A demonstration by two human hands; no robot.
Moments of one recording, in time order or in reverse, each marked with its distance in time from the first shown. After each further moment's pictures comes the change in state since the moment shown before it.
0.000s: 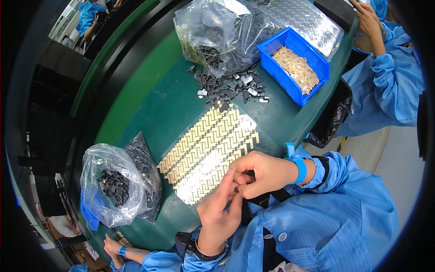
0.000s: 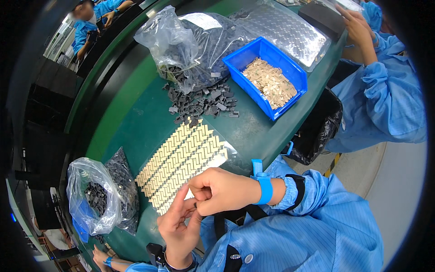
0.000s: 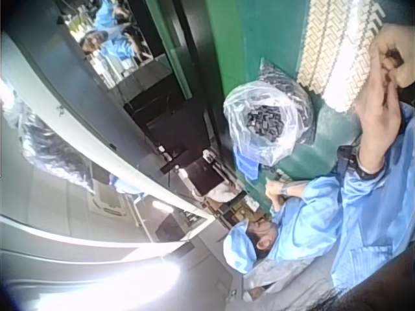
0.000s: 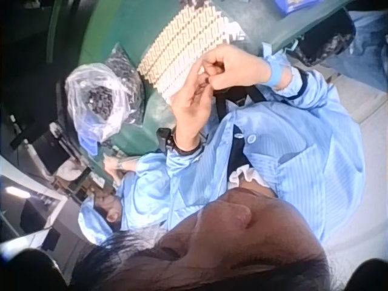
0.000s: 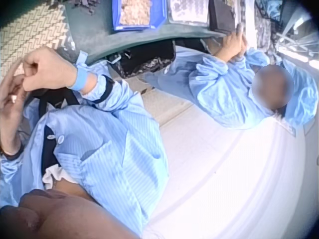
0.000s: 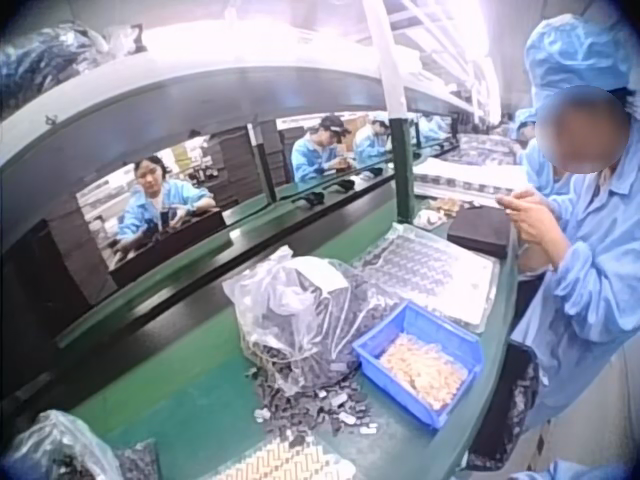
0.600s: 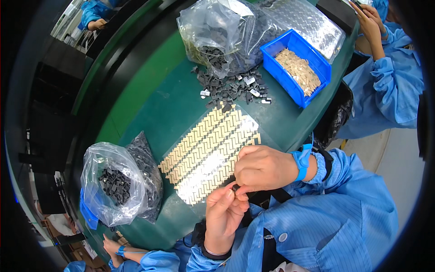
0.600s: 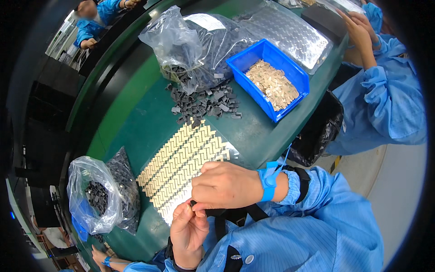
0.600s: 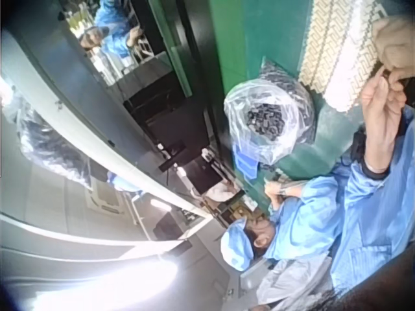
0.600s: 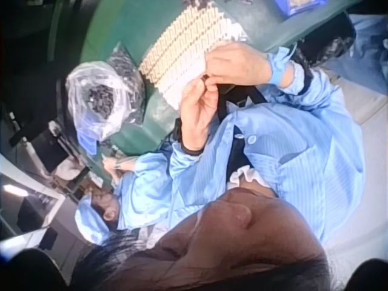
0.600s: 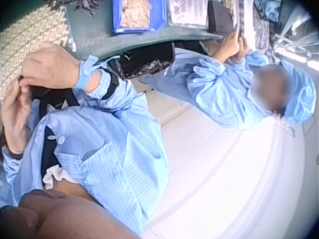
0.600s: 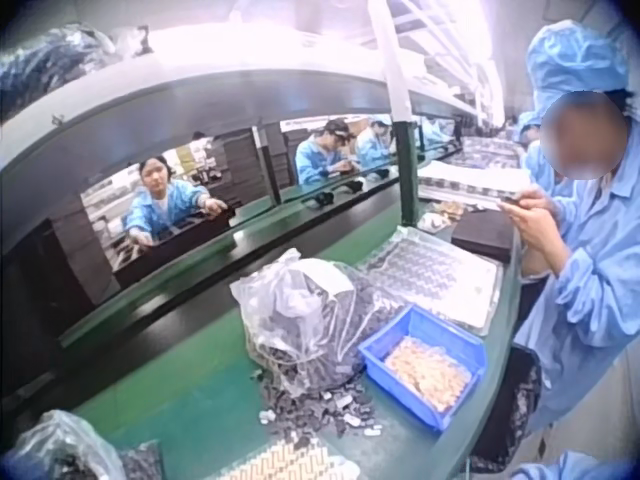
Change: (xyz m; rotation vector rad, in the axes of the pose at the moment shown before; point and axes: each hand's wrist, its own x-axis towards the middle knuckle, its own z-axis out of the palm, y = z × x) left_hand -0.022 -0.024 0.007 -1.553 0.116 -0.668; right_hand 0.008 0.009 -0.011 -0.770 0.054 -0.733
